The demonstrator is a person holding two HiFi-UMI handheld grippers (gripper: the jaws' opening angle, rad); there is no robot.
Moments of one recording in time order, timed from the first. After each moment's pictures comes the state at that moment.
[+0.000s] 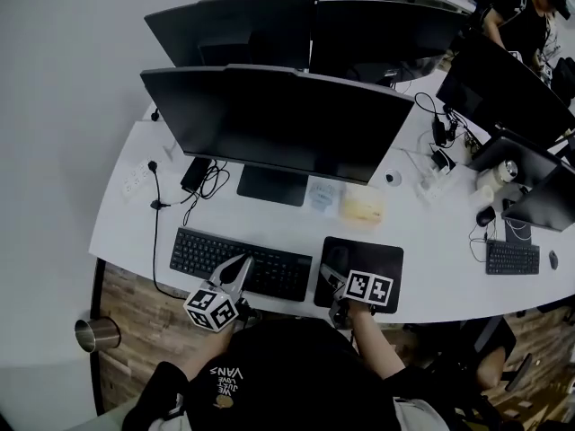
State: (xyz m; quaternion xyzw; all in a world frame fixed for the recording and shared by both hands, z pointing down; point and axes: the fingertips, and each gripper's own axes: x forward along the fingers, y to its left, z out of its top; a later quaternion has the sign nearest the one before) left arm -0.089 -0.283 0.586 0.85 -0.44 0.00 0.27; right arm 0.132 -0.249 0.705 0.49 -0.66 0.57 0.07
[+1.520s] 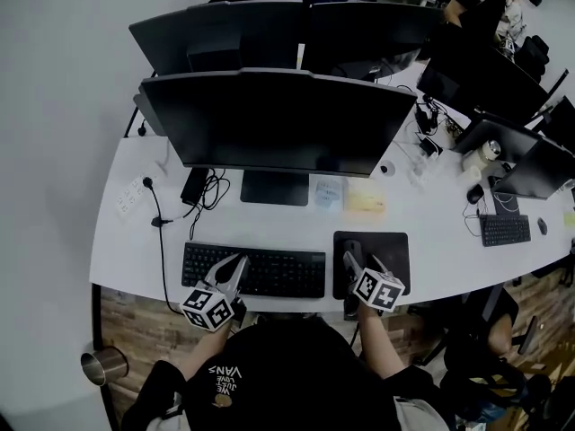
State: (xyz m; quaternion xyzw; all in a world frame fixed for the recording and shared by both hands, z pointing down) left arm -0.145 -0.304 0.582 0.88 -0.38 0.00 0.27; right arm 0.168 -0.247 0.656 0.69 -0.60 0.40 0.08
